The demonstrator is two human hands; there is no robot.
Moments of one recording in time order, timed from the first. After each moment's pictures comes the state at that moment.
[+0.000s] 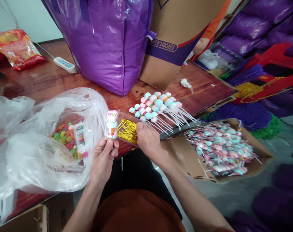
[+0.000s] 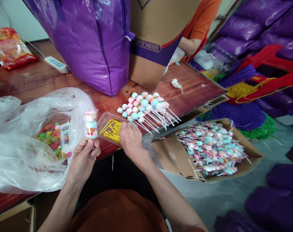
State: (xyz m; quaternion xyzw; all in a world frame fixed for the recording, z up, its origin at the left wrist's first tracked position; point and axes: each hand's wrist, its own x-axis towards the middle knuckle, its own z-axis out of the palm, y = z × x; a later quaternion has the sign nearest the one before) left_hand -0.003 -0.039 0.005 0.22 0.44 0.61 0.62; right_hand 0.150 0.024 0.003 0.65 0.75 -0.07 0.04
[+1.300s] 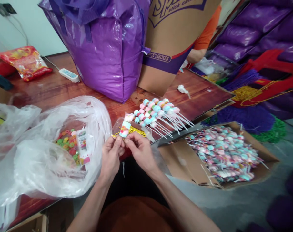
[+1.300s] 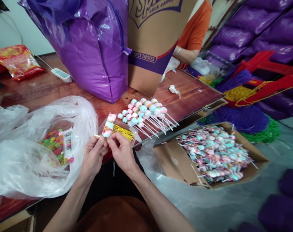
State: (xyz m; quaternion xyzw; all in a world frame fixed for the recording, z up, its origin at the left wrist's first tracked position) left_hand 0.019 -0.016 0.001 0.26 0.45 0.60 0.61; right_hand 0.130 -0.003 -0.003 0.46 0.52 -0.52 -0.49
